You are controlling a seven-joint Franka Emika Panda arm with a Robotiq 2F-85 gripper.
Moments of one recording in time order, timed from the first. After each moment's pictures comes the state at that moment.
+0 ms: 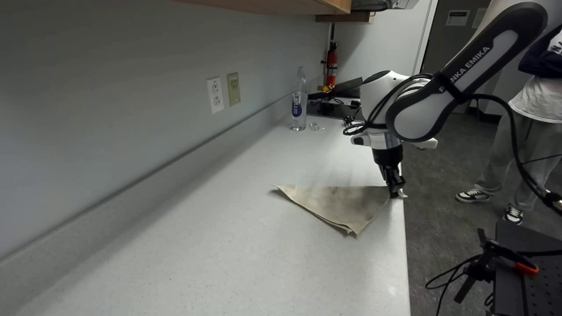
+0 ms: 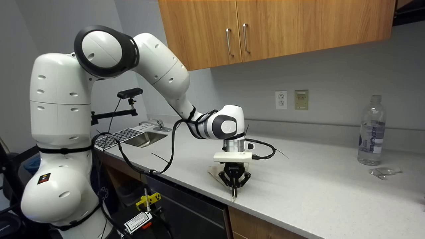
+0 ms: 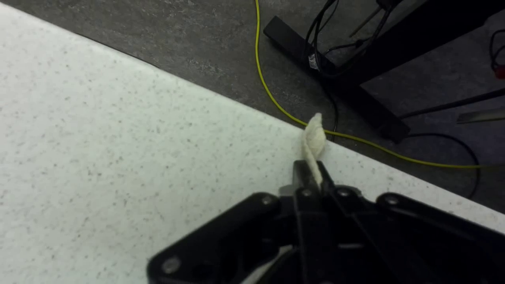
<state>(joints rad) -0.10 0.32 -0.01 -2.24 -0.29 2.29 -0.61</state>
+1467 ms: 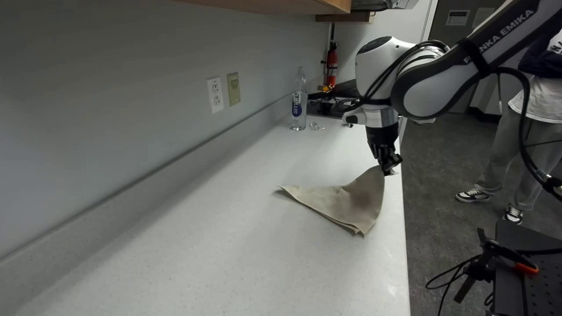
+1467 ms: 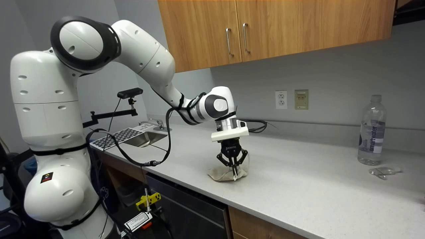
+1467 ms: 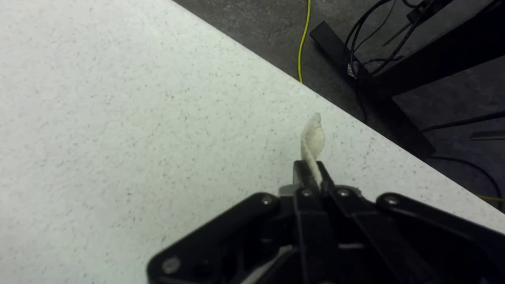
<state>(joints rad) -0.05 0.19 0.02 -2.22 -0.39 2.22 -0.65</state>
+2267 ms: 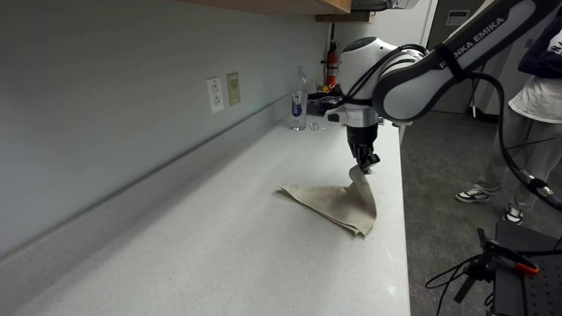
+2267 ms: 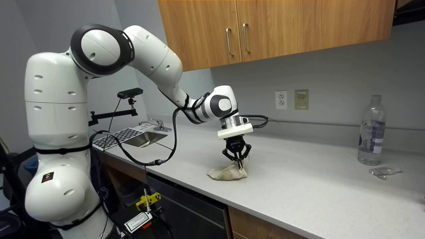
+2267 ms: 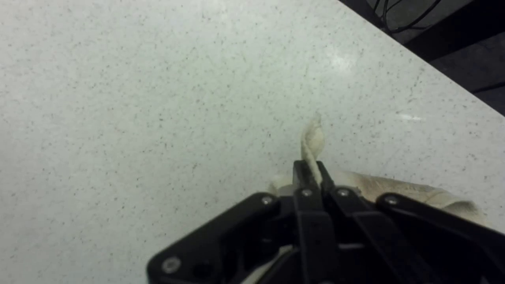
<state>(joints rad) -0.04 0.28 0.05 -2.11 -0.38 2.28 -0.65</state>
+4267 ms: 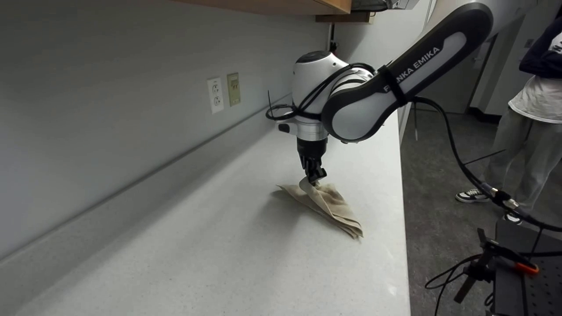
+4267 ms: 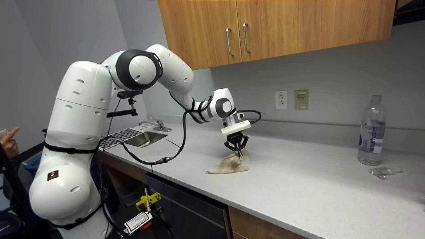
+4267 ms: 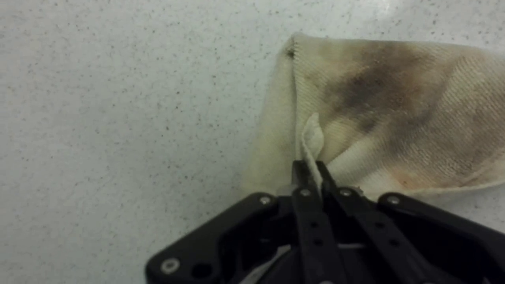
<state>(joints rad) 0.05 0.53 0.11 -1.82 -0.36 2.36 -0.62</state>
